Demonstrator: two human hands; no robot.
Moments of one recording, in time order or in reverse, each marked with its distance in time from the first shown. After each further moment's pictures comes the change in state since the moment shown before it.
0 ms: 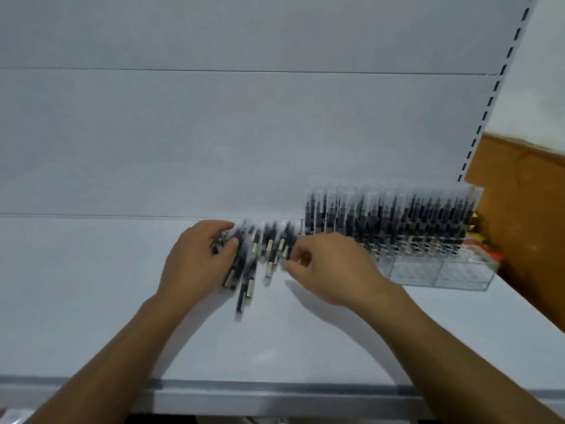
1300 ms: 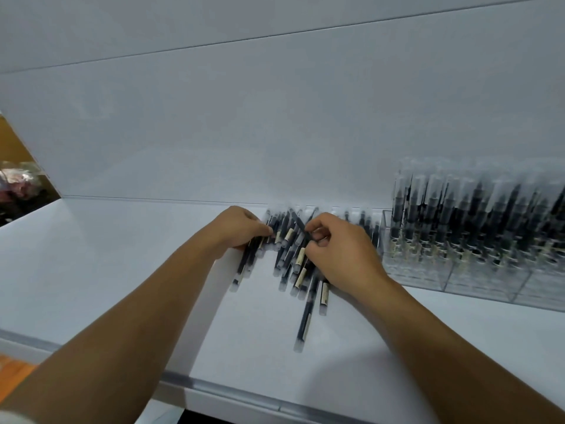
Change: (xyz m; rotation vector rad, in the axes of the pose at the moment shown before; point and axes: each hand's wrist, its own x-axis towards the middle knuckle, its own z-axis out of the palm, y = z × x) left_hand 0.075 -0.071 -0.016 -0.072 -0.367 -0.568; right_hand 0.072 -0.045 0.079 0.593 0.104 0.090
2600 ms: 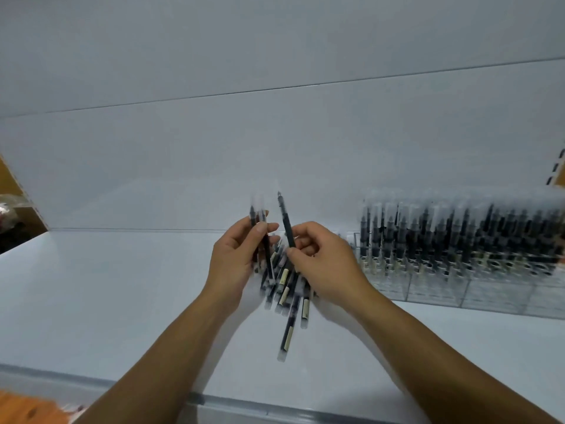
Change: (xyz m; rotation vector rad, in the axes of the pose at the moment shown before) left_hand -0.091 0.032 0.026 -0.944 0.075 0.426; right_hand -0.018 -0.023 -0.023 0.428 0.035 -0.073
